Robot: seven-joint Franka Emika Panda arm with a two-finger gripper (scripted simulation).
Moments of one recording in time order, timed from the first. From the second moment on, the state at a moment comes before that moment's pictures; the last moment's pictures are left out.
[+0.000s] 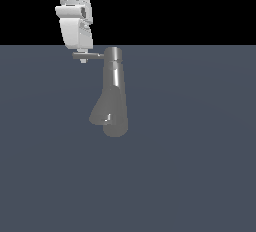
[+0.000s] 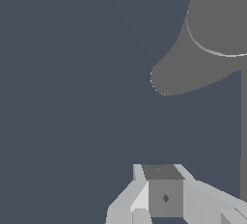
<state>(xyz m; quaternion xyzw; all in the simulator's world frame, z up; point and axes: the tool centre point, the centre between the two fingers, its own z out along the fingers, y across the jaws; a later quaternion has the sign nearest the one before) 0.072 0.154 0.236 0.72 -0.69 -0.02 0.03</state>
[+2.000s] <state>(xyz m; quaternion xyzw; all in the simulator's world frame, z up) -0.018 0.129 0.286 0.72 -0.69 -0.01 0.02</state>
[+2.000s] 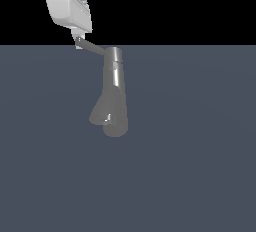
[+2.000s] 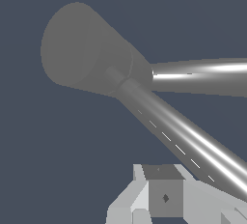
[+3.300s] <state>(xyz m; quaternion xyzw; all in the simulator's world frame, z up) -0.058 0.052 0.304 0.73 -0.68 -0.01 0.02</state>
